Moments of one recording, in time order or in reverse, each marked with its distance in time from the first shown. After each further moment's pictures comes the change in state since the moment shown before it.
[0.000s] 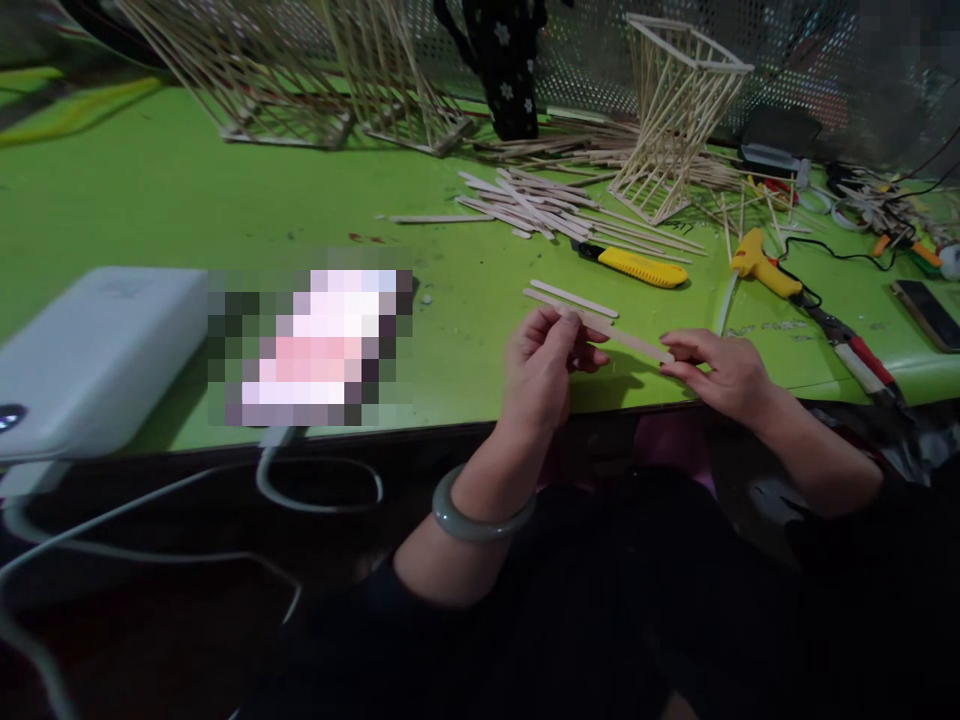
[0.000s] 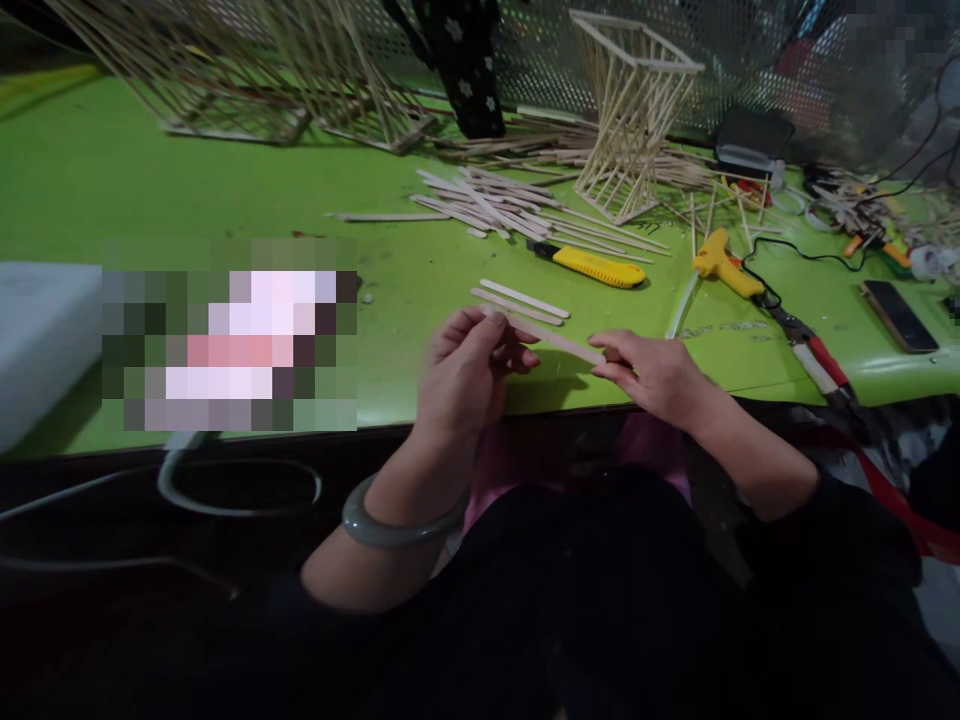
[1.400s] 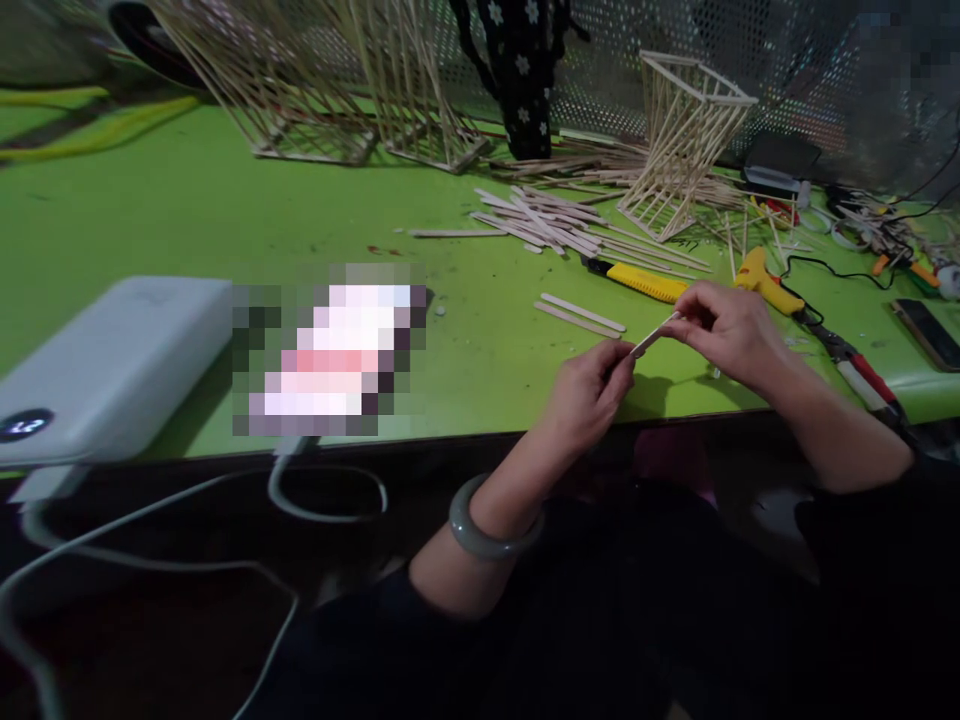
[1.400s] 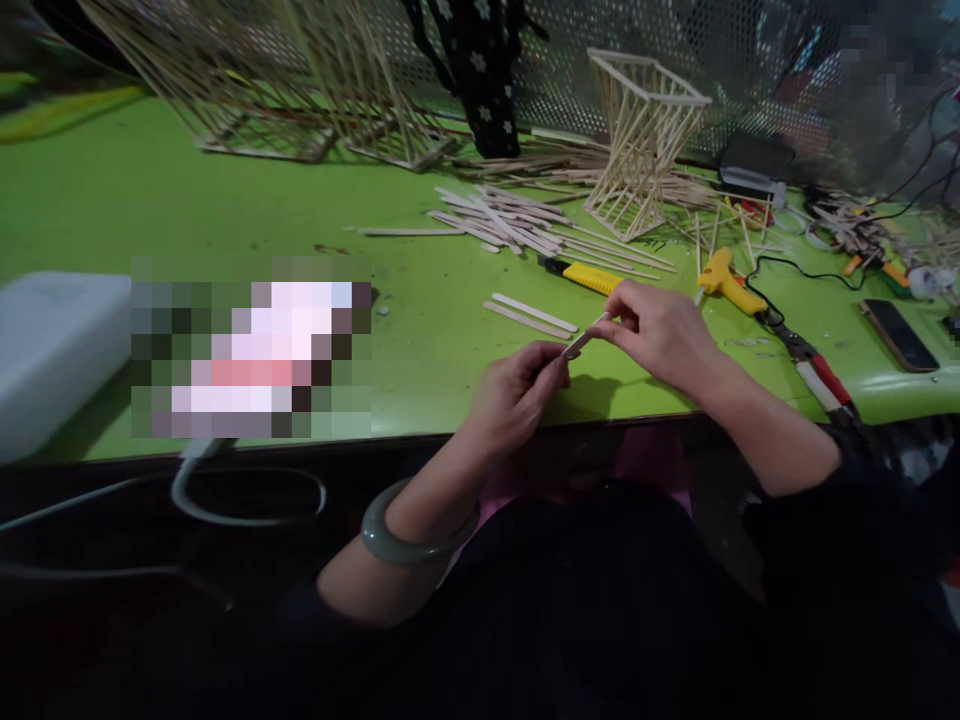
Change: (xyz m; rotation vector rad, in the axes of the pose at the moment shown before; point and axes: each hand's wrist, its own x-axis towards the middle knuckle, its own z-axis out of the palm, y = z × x) left_hand -0.009 0.003 0.002 0.628 -0.343 0.336; right_hand 0.053 0.004 -0.025 -0.068 -0.078 0.185
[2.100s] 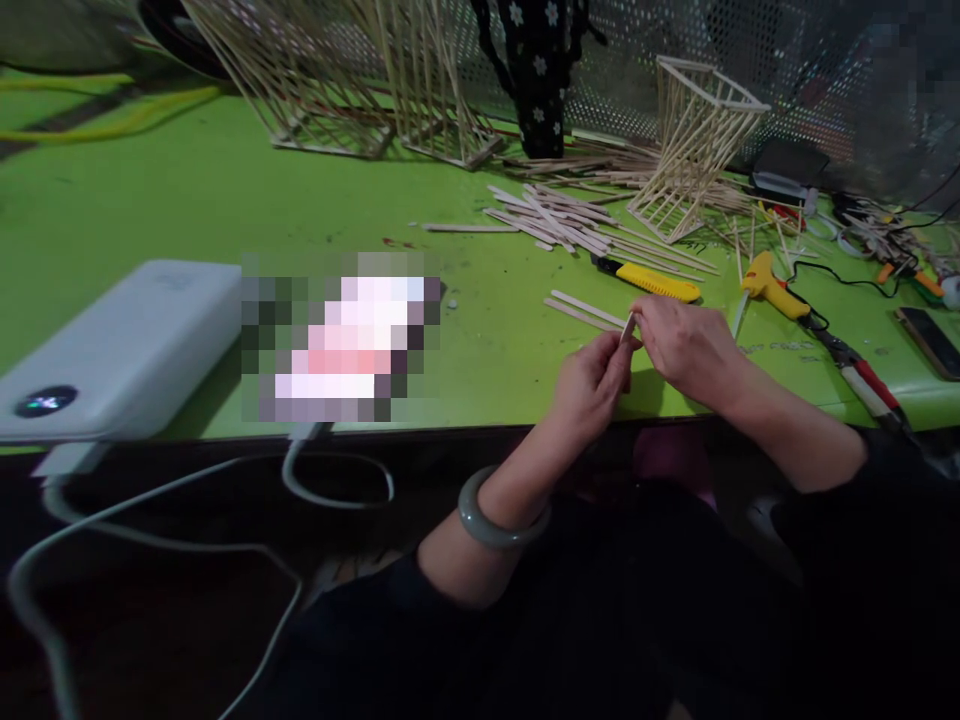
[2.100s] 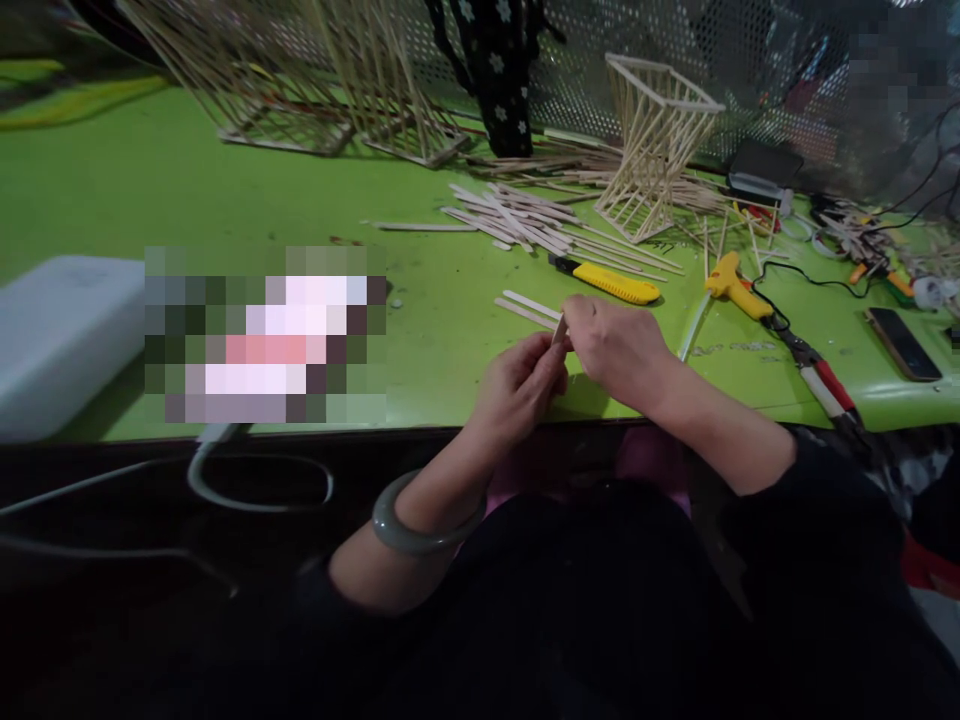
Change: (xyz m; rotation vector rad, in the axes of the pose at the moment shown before) left_hand -0.002 -0.005 0.003 -0.207 0.062 -0.133; right_hand 0.014 -0.041 0.032 -0.481 -0.210 -0.060
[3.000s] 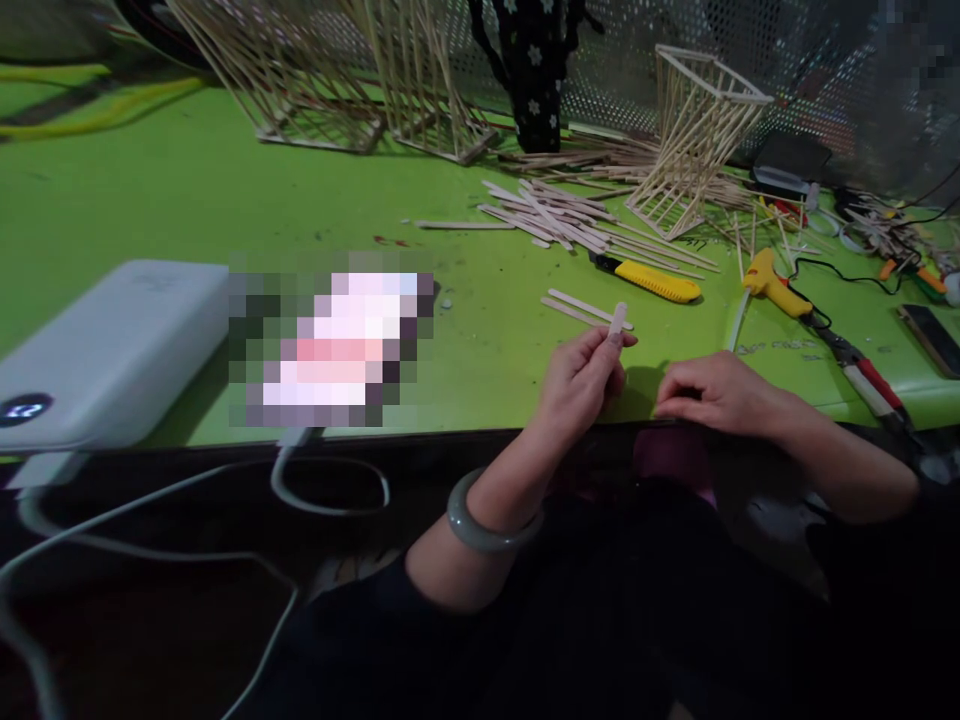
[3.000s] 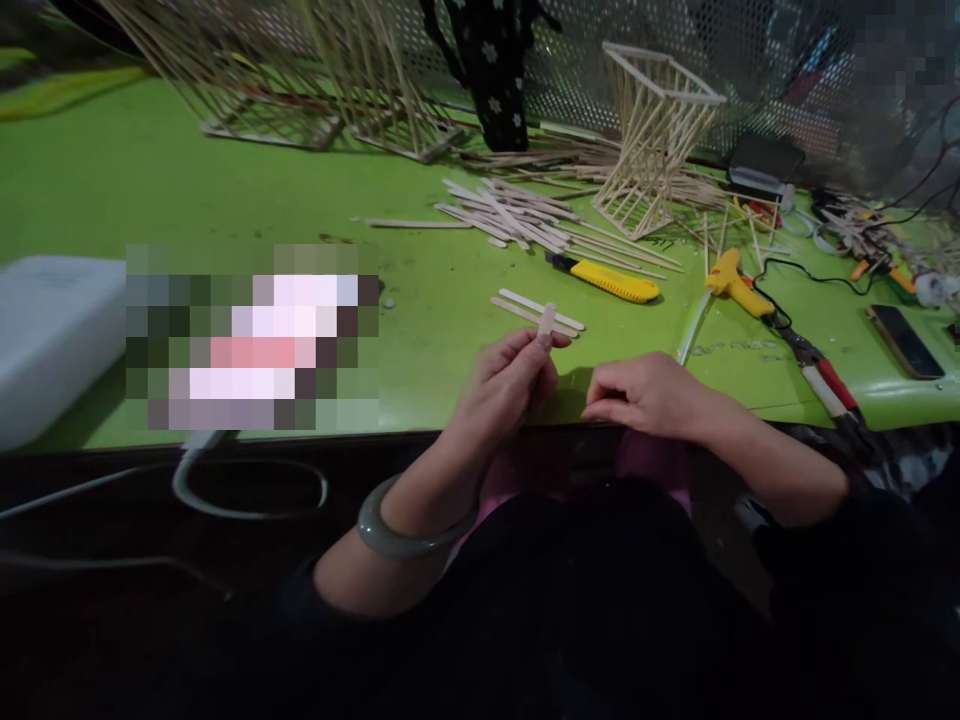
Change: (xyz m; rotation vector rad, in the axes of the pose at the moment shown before) left_hand 0.004 0.002 -0.003 -0.260 0.003 -0.222; right_hand -0.042 0.025 -0.003 0.630 -0.268 -0.173
